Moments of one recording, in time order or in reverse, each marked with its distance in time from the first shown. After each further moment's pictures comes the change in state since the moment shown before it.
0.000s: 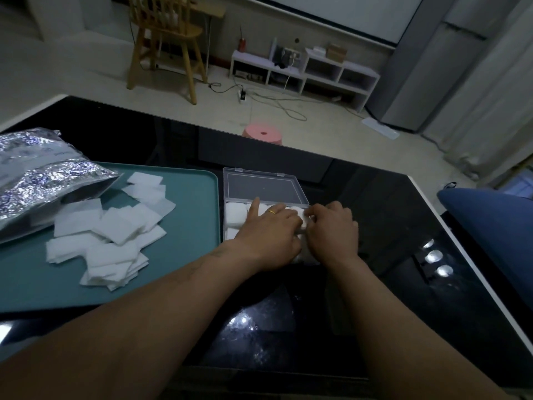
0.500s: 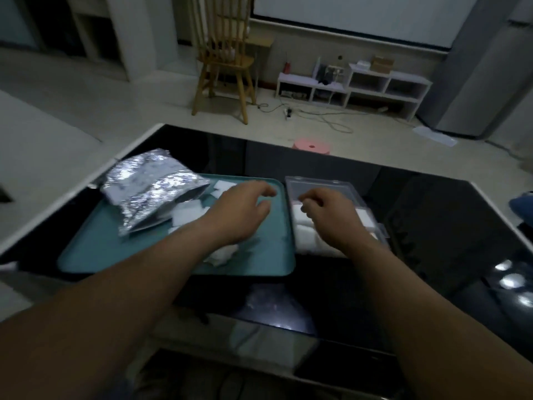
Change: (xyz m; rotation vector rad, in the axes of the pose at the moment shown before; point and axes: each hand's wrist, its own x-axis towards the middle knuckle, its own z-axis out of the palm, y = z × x) left_hand -0.137 -0.093 -0.111 -0.215 0.295 -0.243; right_hand -0.039 -0.132 -0.040 0.593 -0.160 -0.176
